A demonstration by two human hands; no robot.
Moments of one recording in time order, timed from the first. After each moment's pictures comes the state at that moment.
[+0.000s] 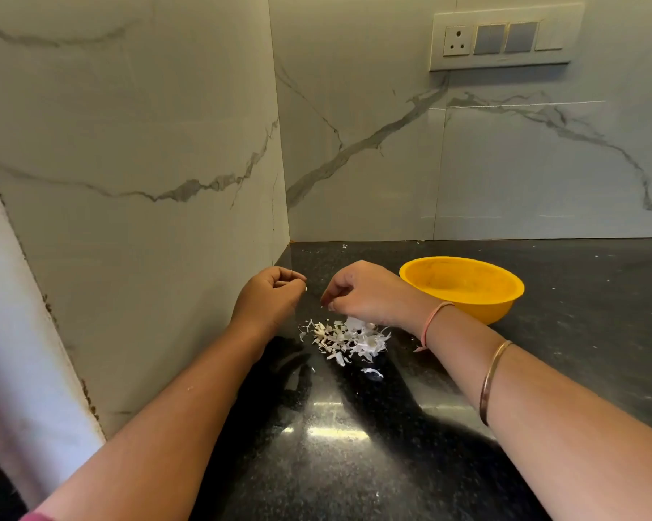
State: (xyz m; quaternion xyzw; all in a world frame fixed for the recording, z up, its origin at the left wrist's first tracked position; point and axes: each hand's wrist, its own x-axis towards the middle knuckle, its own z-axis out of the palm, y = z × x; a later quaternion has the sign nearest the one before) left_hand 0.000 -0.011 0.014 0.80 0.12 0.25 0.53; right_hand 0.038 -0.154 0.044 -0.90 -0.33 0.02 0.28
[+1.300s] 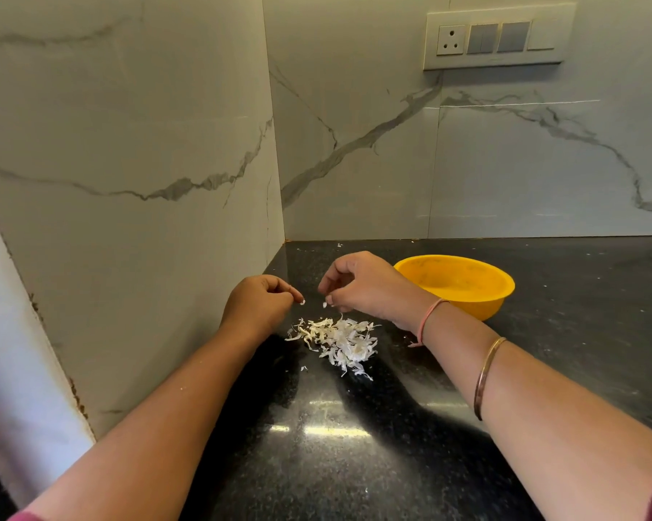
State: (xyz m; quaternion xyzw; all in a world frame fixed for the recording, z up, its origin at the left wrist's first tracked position) left_hand -0.005 -0.010 0.015 0.85 0.14 0.23 0.44; right_hand 0.037 -0.159 0.045 -0.87 -0.31 0.01 0.39
